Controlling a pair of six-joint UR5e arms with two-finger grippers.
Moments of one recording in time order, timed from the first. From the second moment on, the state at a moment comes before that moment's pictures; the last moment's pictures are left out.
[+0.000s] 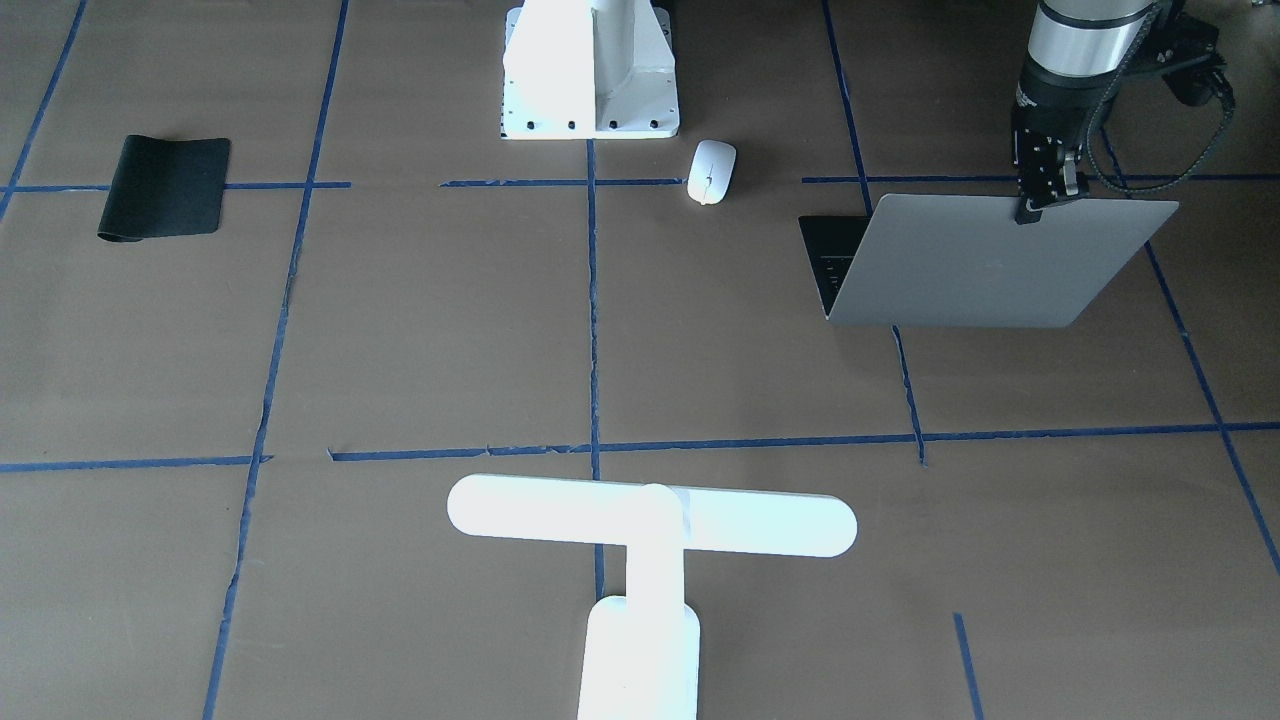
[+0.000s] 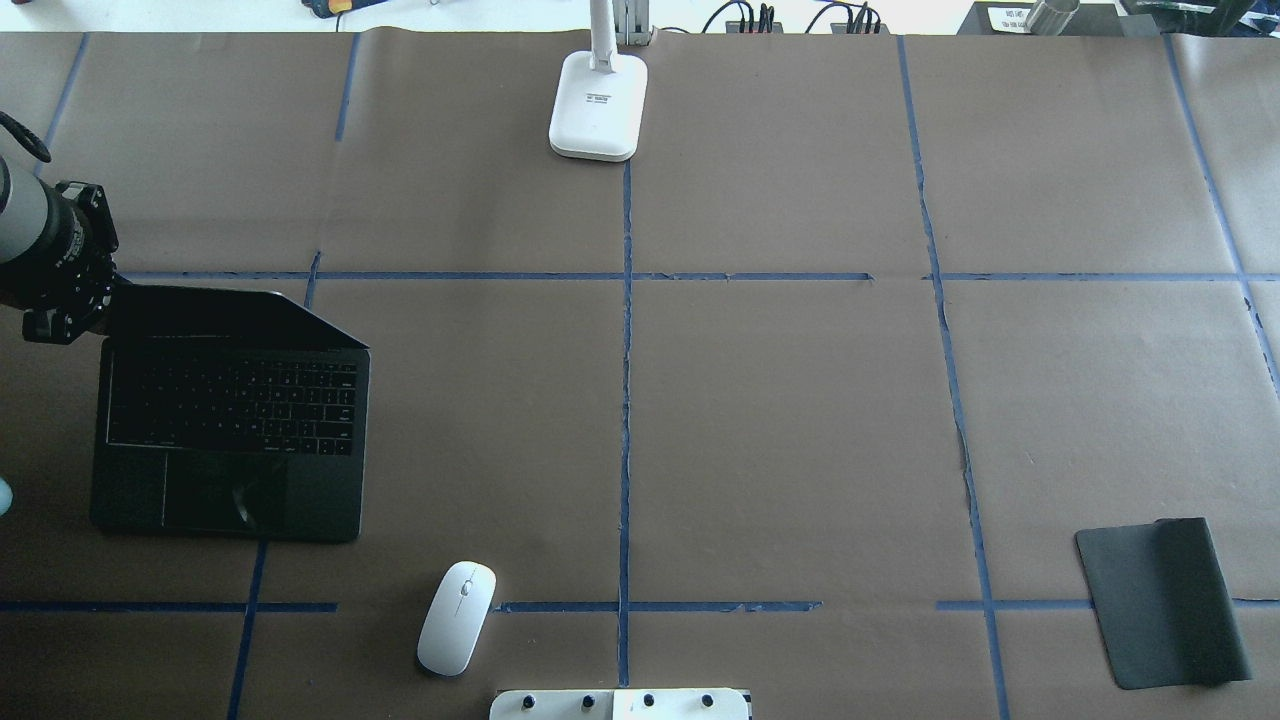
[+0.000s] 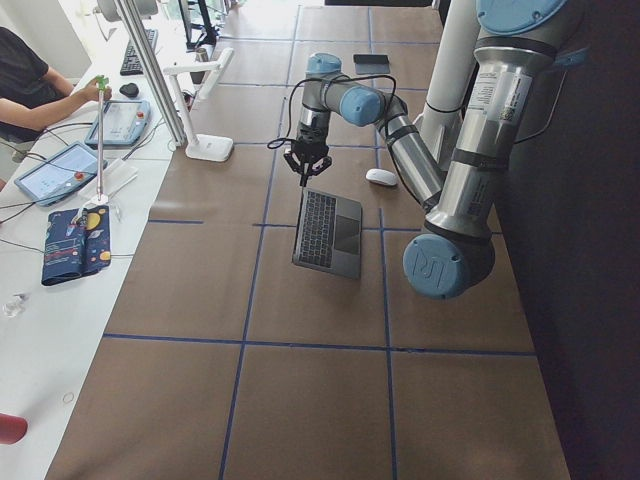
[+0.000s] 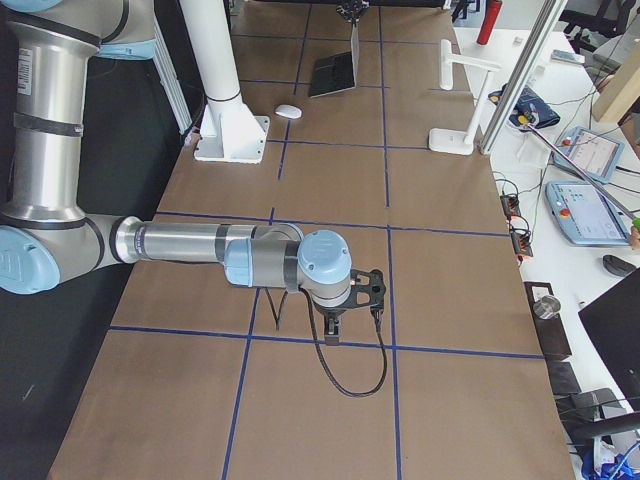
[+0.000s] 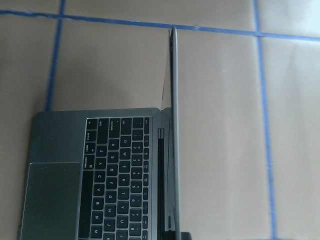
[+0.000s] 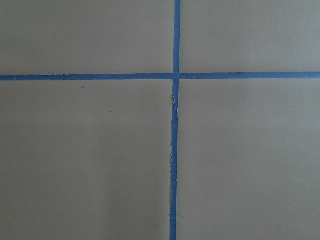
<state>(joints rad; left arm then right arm) -0.90 -1.86 -2.21 -1.16 -1.85 -2.34 1.67 -1.75 1.78 -1.58 2.44 -0.05</state>
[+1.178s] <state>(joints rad) -0.87 -2.37 -1.74 -1.17 -1.86 -2.44 1.67 -1.75 1.77 -1.58 2.44 -0.05</state>
